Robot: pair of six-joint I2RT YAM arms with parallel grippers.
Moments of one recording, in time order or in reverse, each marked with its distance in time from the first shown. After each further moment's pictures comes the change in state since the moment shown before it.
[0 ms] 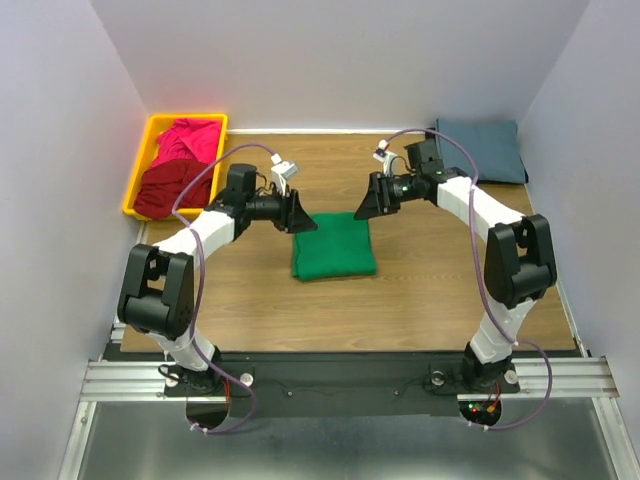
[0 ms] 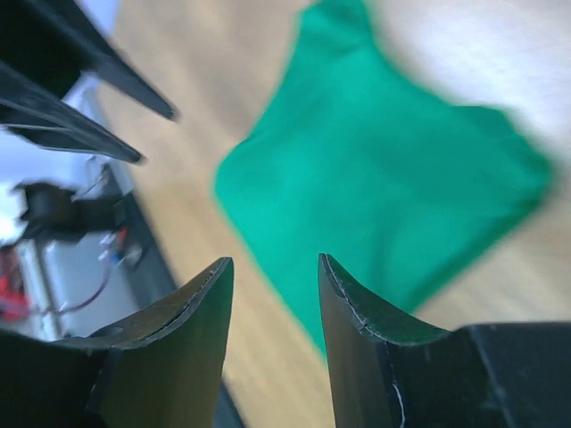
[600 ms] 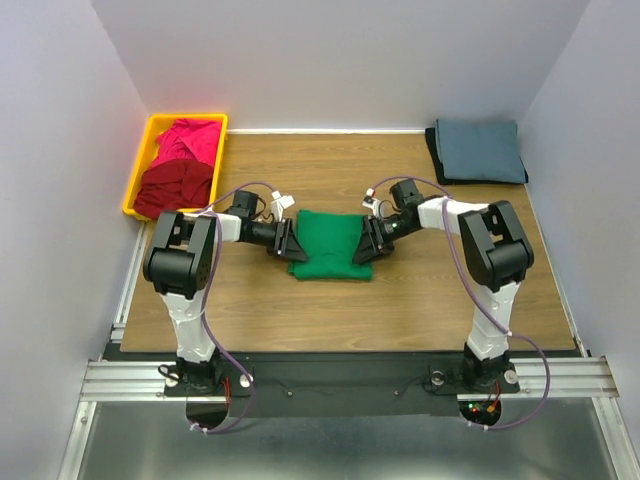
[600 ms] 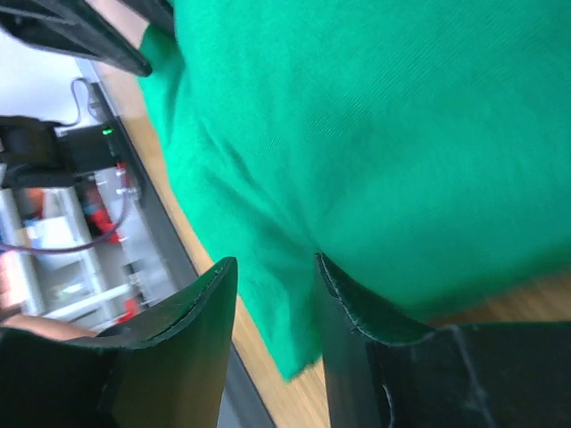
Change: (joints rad) left arm 0.061 0.293 -0.078 -0.048 0.150 0.020; right arm 0.053 0.165 -0.217 0.025 -0.091 -0.013
